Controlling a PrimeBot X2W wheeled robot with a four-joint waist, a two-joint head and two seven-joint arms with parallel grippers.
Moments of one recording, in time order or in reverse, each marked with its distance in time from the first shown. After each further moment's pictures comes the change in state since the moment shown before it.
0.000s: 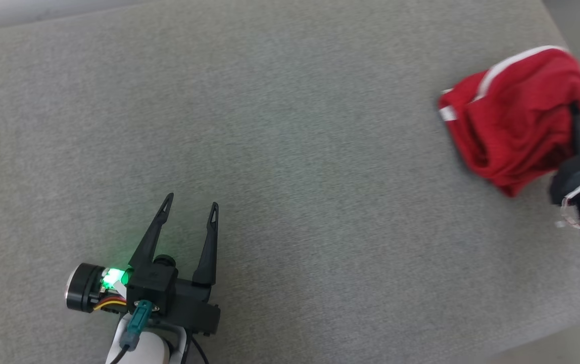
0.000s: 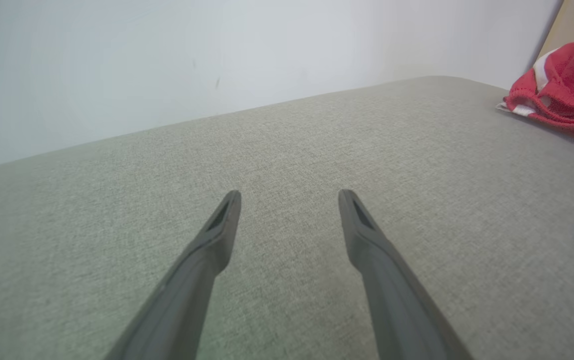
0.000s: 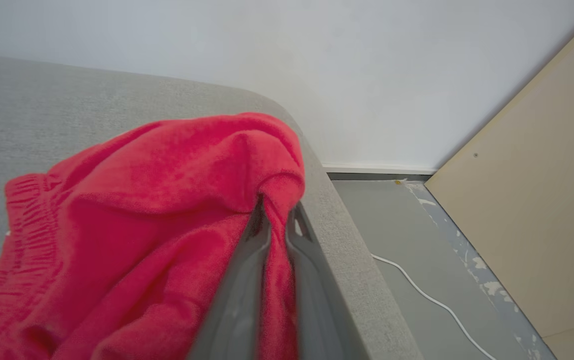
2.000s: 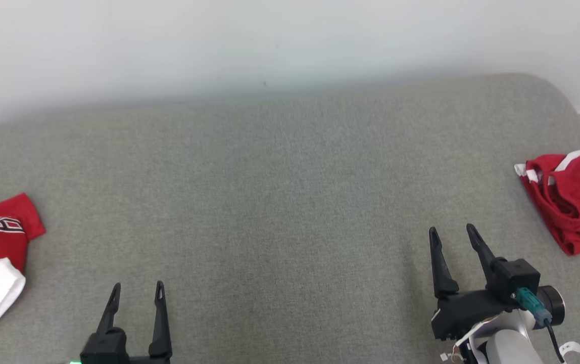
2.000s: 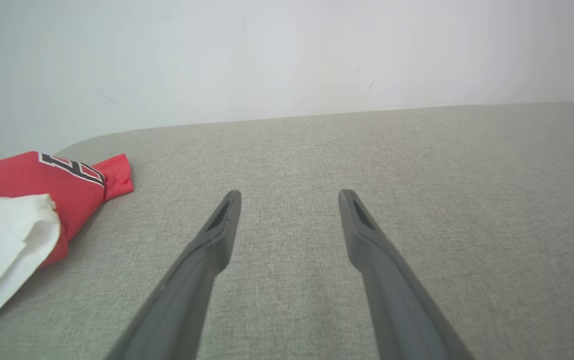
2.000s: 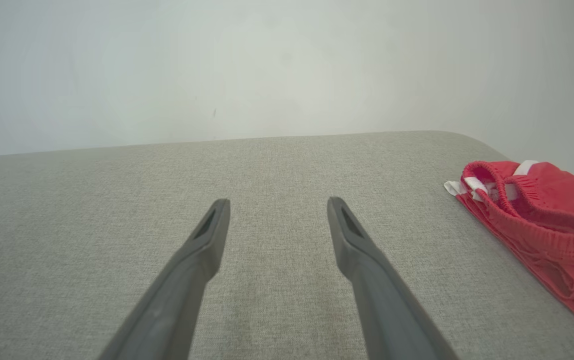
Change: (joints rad) left arm 0.218 -0.017 0.154 0.042 -0.072 0.053 0.000; right arm 0.566 0.374 -0.074 -0.514 -0.048 0.000 0.000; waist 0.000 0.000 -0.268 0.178
